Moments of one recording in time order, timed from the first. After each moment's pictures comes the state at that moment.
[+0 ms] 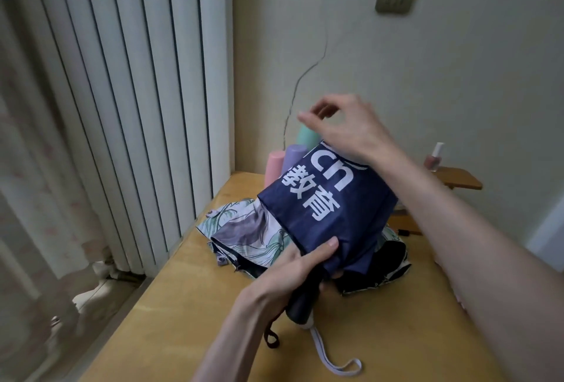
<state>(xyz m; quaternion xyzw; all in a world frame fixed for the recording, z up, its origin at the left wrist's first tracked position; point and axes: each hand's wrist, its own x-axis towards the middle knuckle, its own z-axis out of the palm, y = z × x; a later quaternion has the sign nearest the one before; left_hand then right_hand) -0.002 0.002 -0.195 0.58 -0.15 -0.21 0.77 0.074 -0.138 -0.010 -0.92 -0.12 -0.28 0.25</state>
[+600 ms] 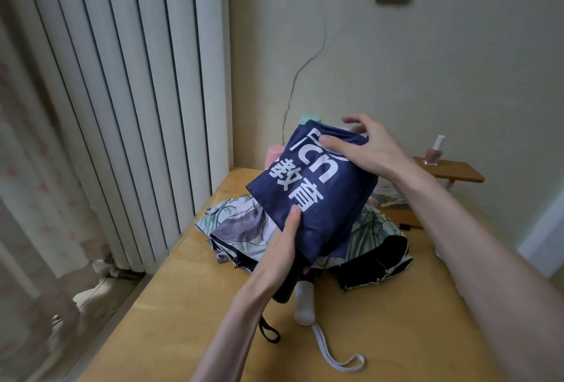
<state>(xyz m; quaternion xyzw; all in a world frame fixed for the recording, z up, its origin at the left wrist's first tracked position) 0.006 0.008 -0.183 0.62 -0.06 -0.13 0.77 0.064 -0.176 -0.050 -0.90 0.01 -0.17 0.40</state>
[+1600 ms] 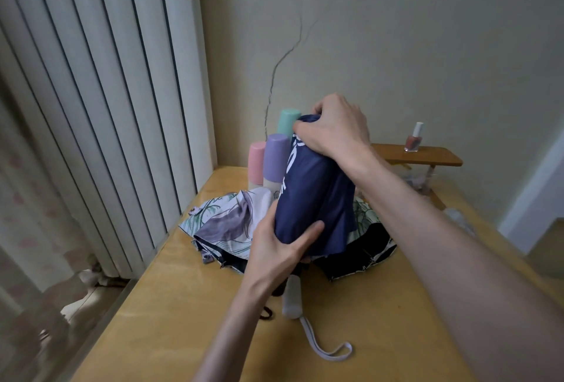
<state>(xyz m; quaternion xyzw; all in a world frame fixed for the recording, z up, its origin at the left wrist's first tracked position) 0.007 -0.003 -0.192 0.70 -0.18 0.07 0.69 0.053 -0.124 -0.024 -0.93 0.09 -0.27 0.23</state>
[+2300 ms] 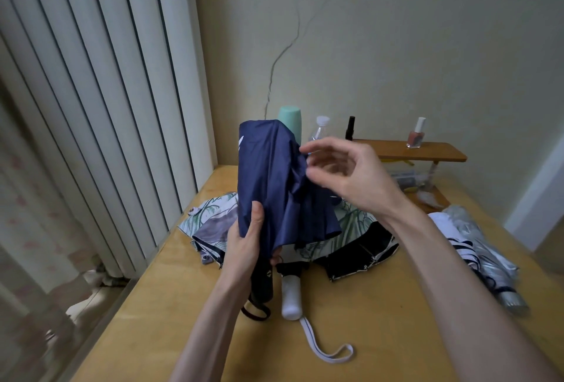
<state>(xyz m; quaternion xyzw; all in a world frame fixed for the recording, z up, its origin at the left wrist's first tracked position) 0.019 0.015 -0.202 0.58 -0.03 -0.01 0.82 0.016 -0.179 -0.096 -0.82 -0.18 -0.17 0.51</state>
